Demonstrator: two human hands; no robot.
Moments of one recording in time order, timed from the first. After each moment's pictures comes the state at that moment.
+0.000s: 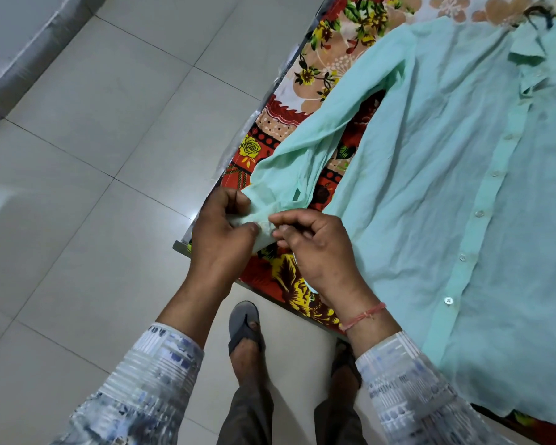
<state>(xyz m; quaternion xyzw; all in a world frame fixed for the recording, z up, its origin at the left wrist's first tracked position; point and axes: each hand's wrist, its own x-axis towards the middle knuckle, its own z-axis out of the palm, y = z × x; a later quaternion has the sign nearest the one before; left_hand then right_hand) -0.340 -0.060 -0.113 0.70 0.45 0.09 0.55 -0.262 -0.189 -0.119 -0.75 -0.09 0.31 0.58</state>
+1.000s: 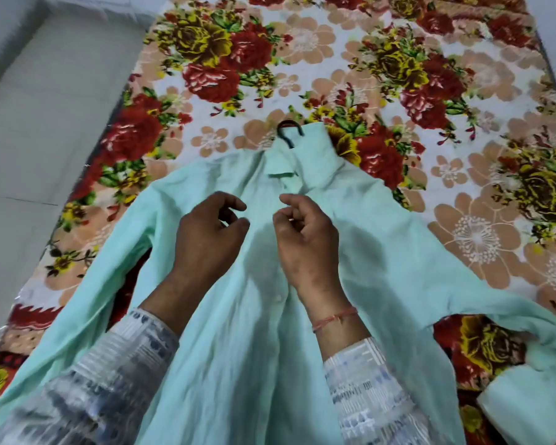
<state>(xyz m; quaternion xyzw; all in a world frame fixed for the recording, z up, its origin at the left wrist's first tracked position) 0.064 -0.229 -0.069 0.83 0.24 0.03 0.50 0.087 -0.380 -0.058 -0.82 0.05 0.03 0.57</state>
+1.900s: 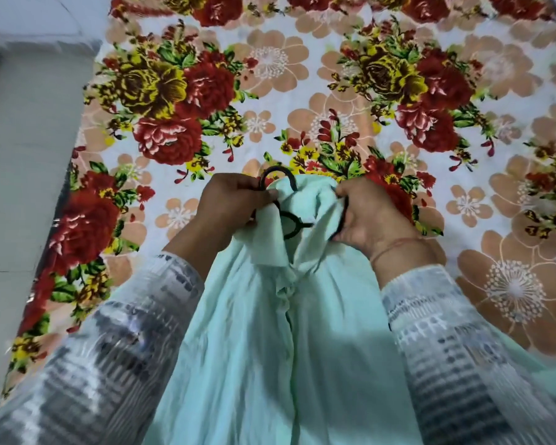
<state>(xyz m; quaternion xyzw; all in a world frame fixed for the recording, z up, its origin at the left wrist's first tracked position) 0.327 -0.236 -0.084 0.77 0.26 -0.15 0.57 0.352 -0.444 -0.091 -0.55 0.36 0.29 0.69</state>
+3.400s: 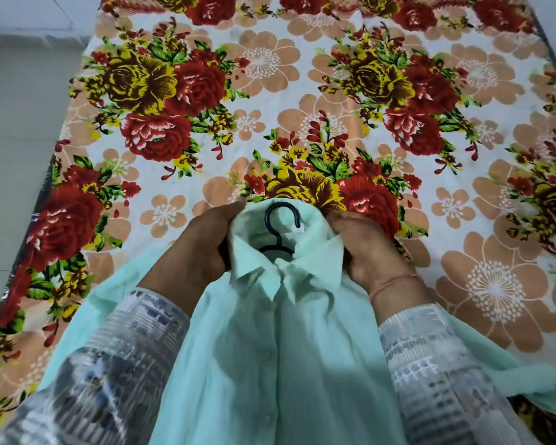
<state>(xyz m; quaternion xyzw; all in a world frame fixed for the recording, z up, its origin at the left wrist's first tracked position) 0.288 -0.244 -0.109 0.48 0.41 -0.24 0.73 0.309 -0.473 -0.128 -0.60 0.33 0.26 0.68</state>
